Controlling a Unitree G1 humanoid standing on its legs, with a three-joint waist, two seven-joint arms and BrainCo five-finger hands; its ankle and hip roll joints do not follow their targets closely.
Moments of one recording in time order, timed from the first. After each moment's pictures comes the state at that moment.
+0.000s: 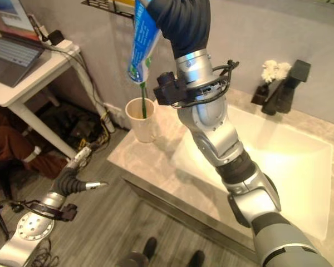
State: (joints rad) left arm 0.23 0.75 -0.08 -0.16 -0.17 -0.25 0.09; right arm -1.01 -0.31 0.38 -0.13 0.50 -0.29 -0.25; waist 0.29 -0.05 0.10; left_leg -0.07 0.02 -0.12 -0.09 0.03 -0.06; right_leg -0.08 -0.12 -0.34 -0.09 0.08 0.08
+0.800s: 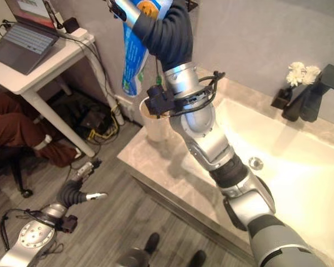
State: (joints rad) left arm 0.27 0.75 -0.14 -0.09 -0.28 -0.24 0.03; right arm -0.98 -0.27 0.43 -0.11 0.46 -0.29 -0.25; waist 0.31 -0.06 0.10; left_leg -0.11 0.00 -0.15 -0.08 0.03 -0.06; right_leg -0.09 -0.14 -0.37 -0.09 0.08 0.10
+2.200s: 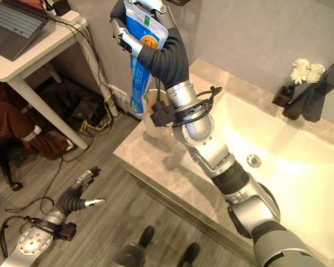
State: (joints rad) left arm 0.33 0.73 -0.14 -0.09 -0.34 -0.21 0.02; right arm -0.91 -0.30 0.47 -0.08 0.45 -0.26 -0.23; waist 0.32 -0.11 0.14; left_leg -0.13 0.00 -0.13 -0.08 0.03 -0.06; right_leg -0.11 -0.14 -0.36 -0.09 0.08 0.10
